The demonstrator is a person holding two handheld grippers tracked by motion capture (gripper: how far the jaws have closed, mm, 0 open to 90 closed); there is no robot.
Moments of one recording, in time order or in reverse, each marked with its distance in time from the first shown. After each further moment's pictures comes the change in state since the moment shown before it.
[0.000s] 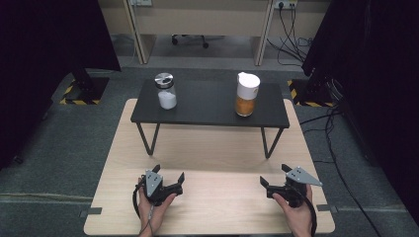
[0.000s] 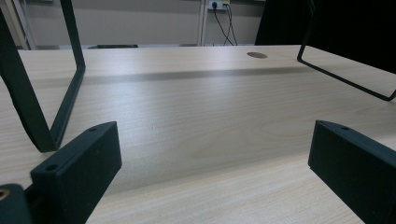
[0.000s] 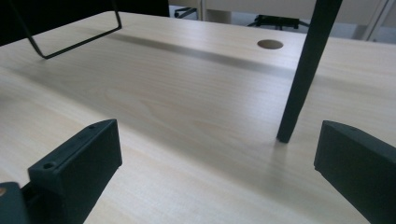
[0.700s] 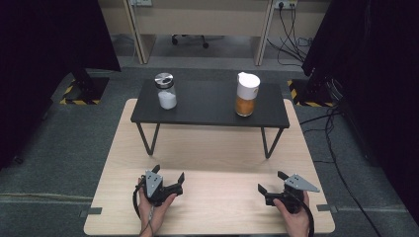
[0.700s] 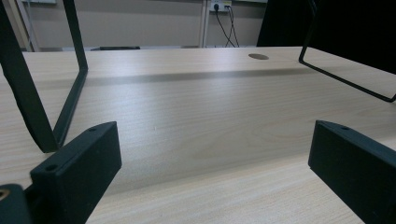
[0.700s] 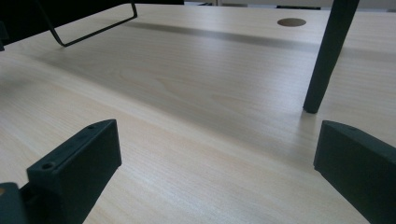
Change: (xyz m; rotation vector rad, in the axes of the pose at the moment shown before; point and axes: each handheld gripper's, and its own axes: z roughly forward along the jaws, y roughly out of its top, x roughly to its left) left arm -0.002 -0.001 -0.001 -0.007 0.009 0.003; right arm -0.010 -0.029 0.007 0.009 0.069 0.021
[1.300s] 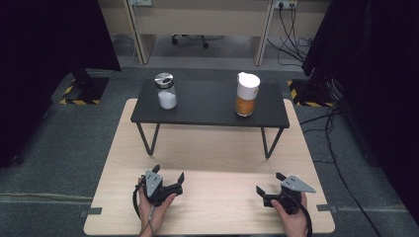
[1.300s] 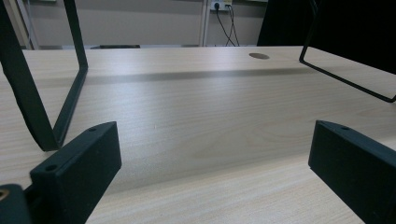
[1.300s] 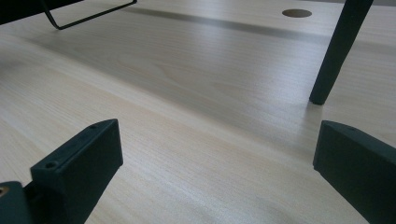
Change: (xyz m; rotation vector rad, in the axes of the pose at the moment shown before) left arm 0.000 0.001 0.001 0.003 0.001 -0.007; right arm 0.004 -0.002 0.005 0.025 -0.010 -0.033
